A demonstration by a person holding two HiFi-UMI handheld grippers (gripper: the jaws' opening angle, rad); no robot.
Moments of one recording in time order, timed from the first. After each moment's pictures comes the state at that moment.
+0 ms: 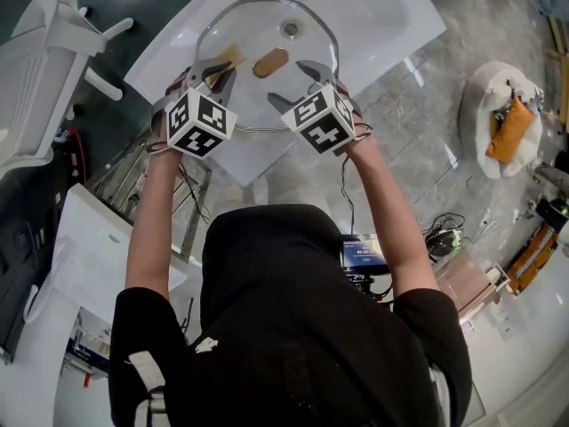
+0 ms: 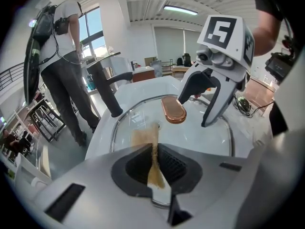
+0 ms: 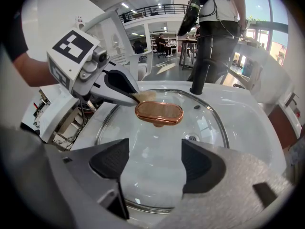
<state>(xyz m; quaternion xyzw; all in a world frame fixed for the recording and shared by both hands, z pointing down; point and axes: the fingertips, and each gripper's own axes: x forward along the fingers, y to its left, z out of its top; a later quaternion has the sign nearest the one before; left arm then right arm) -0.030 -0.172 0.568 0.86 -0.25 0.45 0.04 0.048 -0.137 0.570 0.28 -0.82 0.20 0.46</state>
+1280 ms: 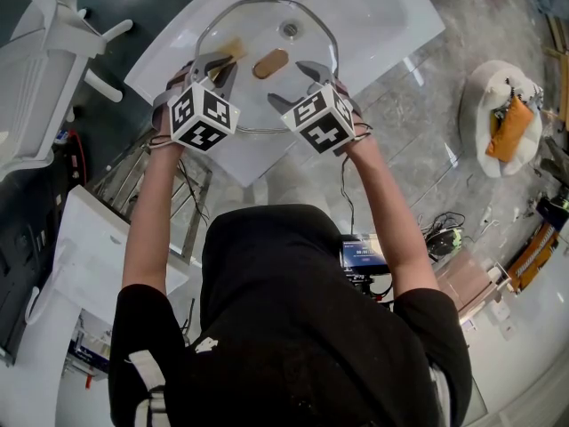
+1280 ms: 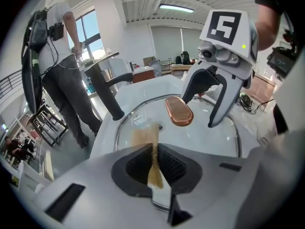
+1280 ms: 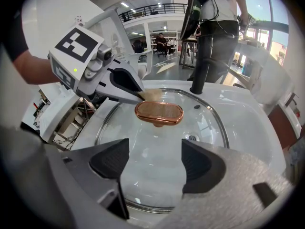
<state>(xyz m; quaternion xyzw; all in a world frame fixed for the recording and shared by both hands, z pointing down) -0.027 -0.185 0.568 0.85 -0.25 0.46 0.02 0.047 -0.137 0.570 0.28 -0.82 0.20 0.46</state>
